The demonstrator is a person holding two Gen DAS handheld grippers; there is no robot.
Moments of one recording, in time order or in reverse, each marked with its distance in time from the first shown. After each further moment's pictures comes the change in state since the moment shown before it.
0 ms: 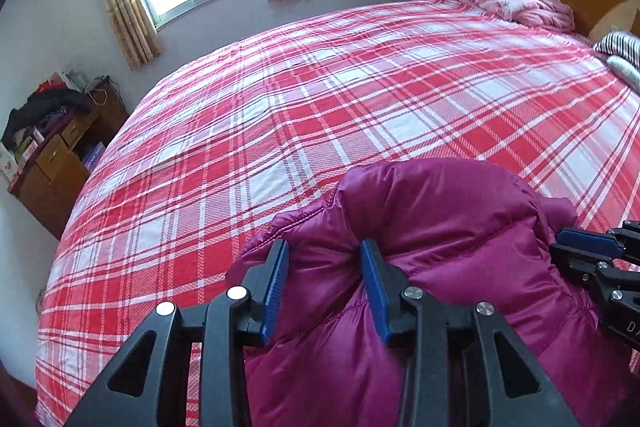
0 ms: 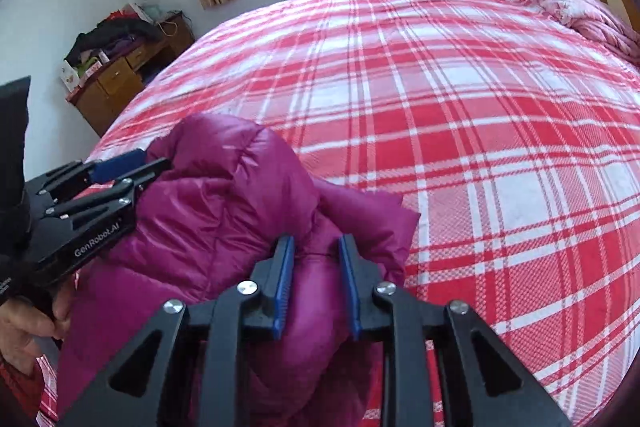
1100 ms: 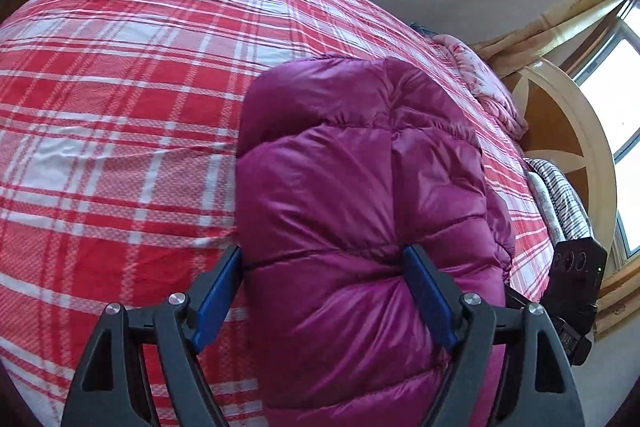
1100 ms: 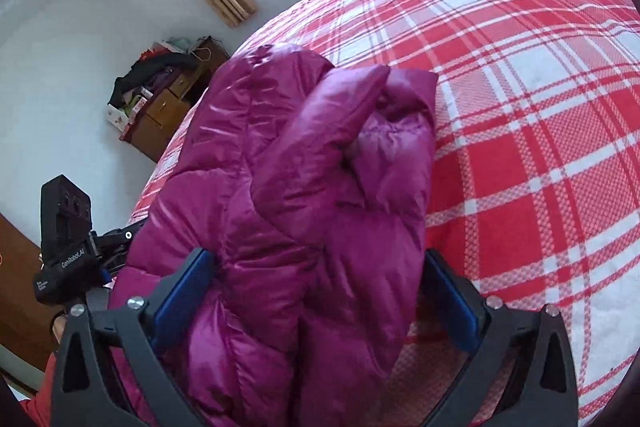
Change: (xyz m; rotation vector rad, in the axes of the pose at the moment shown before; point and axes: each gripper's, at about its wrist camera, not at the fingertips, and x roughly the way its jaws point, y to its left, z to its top) left arm -0.037 0.072 -0.107 -0.551 0.111 -0.531; right arm -0.030 0.003 -0.056 0.165 -0.004 0.262
